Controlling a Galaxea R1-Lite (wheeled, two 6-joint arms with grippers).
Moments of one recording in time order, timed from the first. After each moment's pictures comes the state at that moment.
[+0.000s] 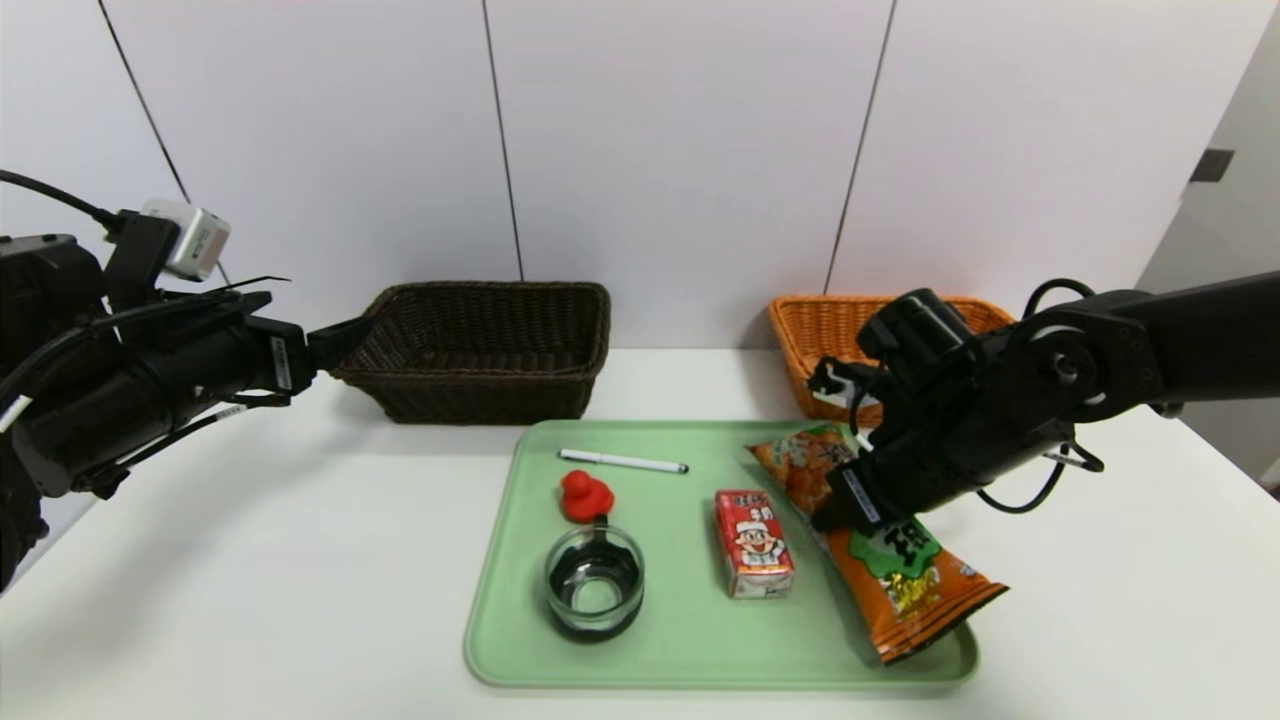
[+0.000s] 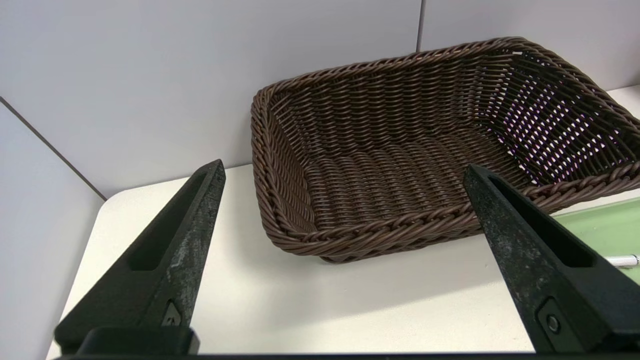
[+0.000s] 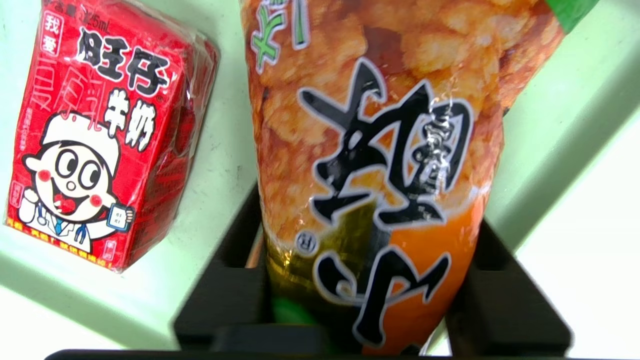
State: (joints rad) left arm 0.00 1.56 -0.68 -0.82 -0.17 0.13; right arm 0.40 1.93 -1.28 0.48 0.14 -0.03
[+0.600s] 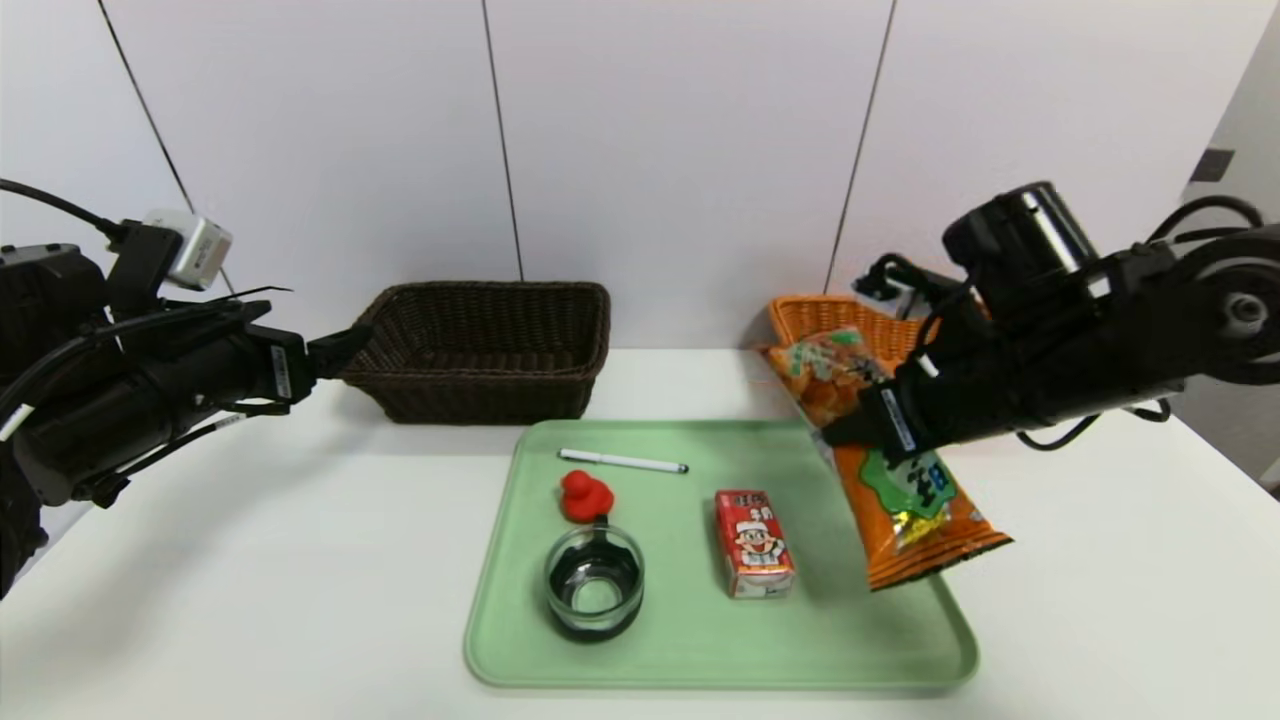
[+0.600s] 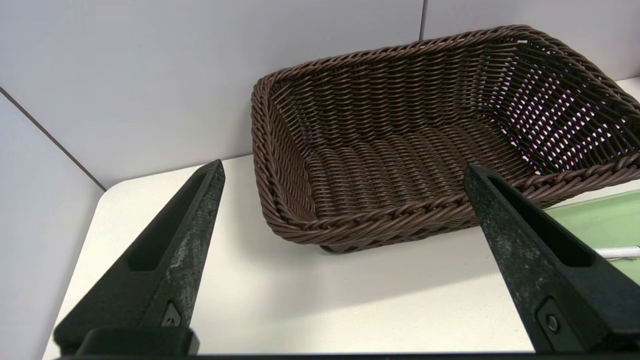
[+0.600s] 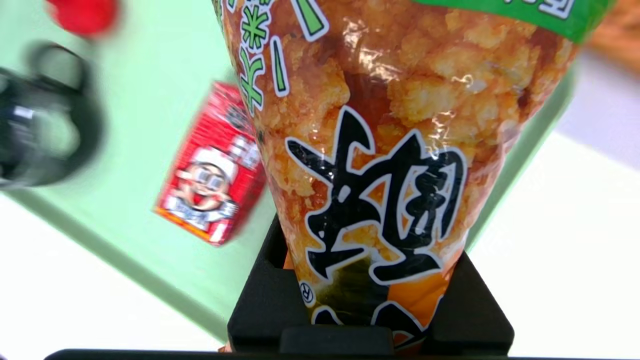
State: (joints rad) left arm 0.00 1.55 -0.66 -0.82 -0.16 0.13; right arm 0.39 1.75 -1.30 0.39 0.20 -0.03
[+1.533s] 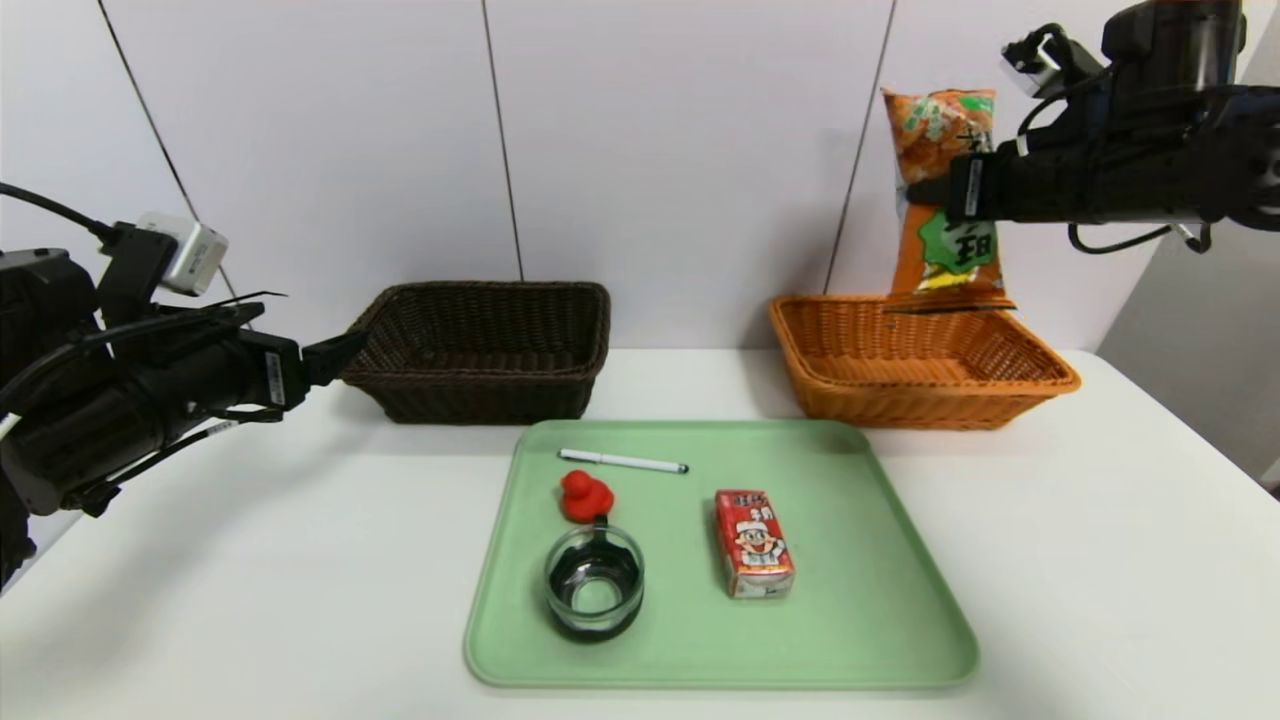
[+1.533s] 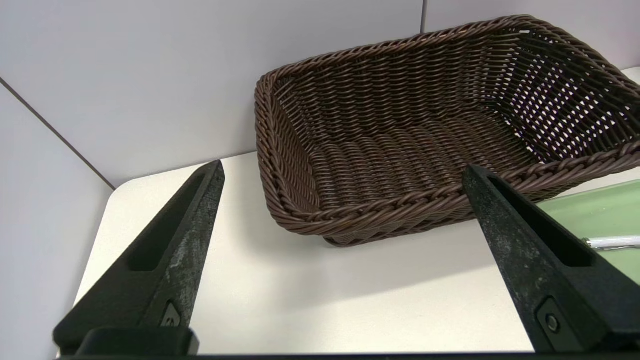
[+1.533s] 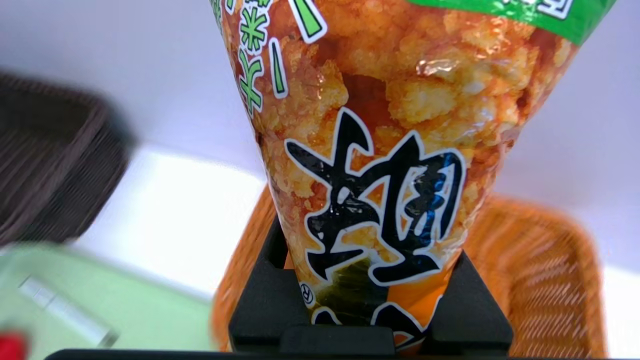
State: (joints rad) left arm 0.00 1.53 -0.64 -0.82 -0.16 0.15; right arm 0.07 1.91 -1.73 0.05 0.19 -0.03
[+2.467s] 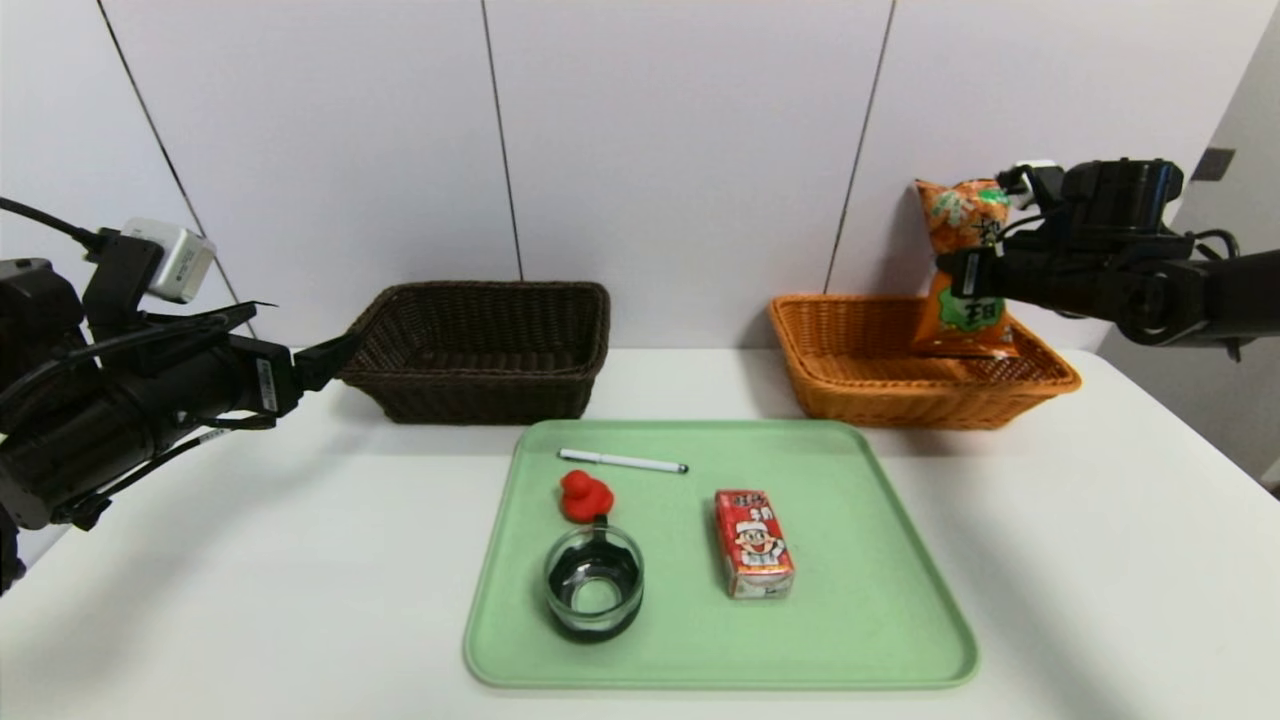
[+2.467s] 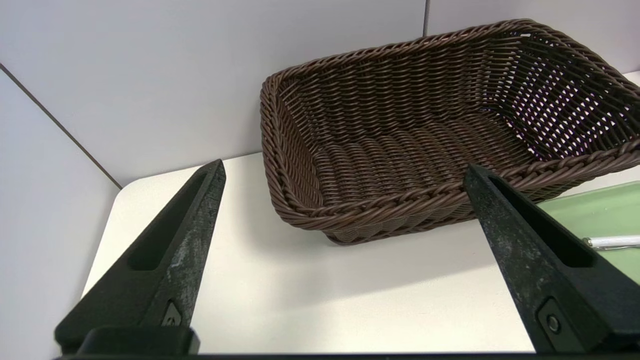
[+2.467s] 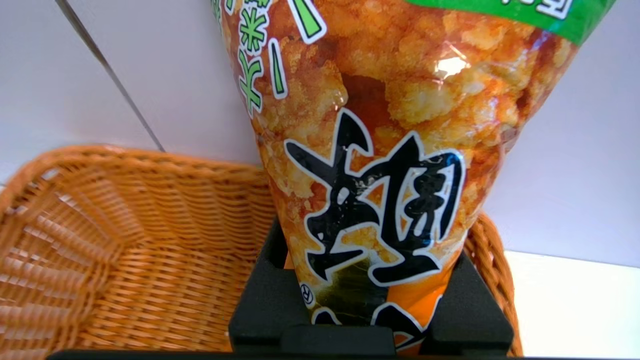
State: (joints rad) left arm 0.01 1.52 -0.60 -0.87 -0.16 0.15; right arm -0.06 2.13 -1.54 -0.34 0.15 -0.10
